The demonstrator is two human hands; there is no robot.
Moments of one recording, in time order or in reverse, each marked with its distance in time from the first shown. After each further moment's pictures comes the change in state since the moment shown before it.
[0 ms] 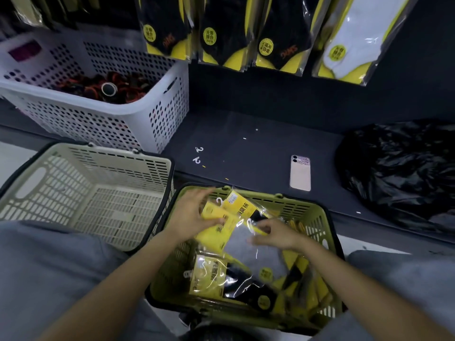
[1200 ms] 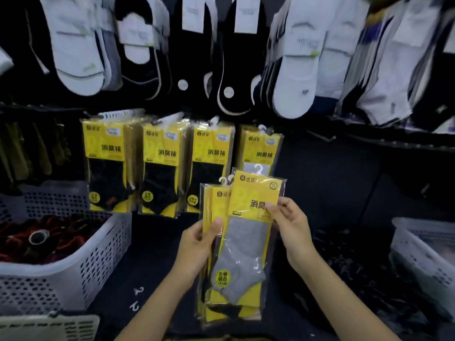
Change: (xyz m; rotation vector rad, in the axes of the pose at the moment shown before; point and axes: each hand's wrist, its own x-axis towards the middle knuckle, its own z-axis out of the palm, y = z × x) left_hand 0.127 0.230 -0.095 -0.995 0.121 0.156; right_hand -0.095 -0.165 -0.205 0.672 1.047 -0.601
